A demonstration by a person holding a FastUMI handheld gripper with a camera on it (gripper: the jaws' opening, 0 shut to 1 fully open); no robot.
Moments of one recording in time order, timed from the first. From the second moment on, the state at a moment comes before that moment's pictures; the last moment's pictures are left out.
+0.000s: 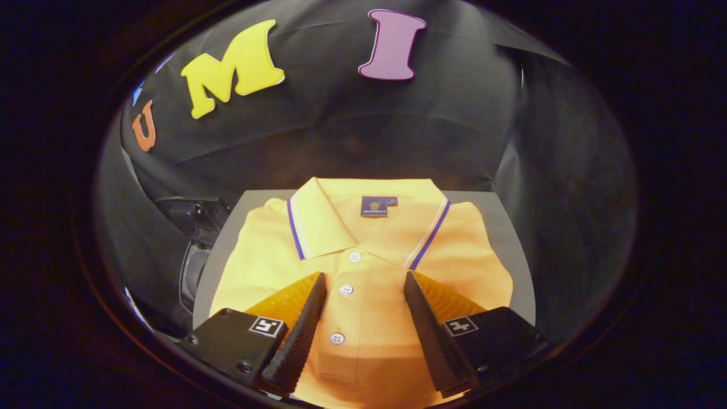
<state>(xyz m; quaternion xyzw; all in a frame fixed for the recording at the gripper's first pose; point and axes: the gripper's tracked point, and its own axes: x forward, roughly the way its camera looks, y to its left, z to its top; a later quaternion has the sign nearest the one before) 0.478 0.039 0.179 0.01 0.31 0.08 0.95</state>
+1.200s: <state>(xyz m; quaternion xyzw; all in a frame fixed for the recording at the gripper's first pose) 0.297 0.108 0.263 0.09 0.20 0.11 0.97</state>
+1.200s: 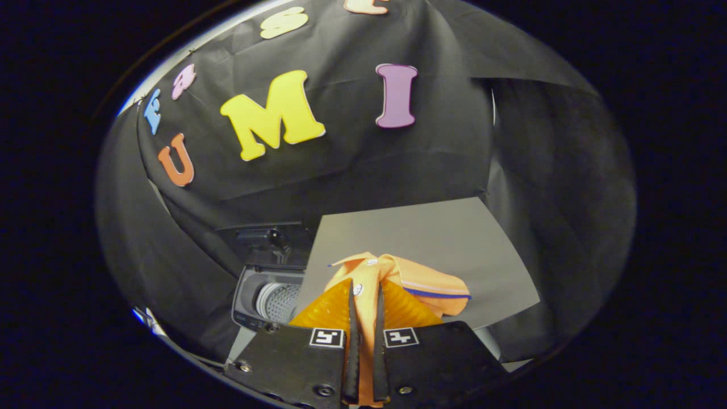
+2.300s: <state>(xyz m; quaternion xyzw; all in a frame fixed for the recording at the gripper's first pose) 0.313 0.415 0.268 0.06 0.25 0.30 0.92</state>
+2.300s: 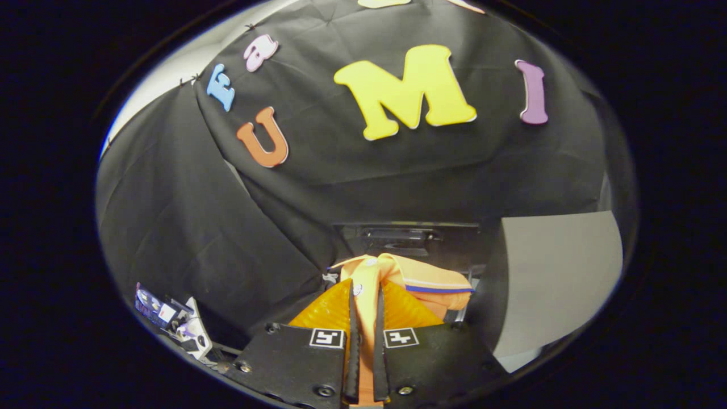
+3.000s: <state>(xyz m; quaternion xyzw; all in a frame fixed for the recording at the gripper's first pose) 0.425 0.486 0.117 0.04 0.38 0.25 0.89</state>
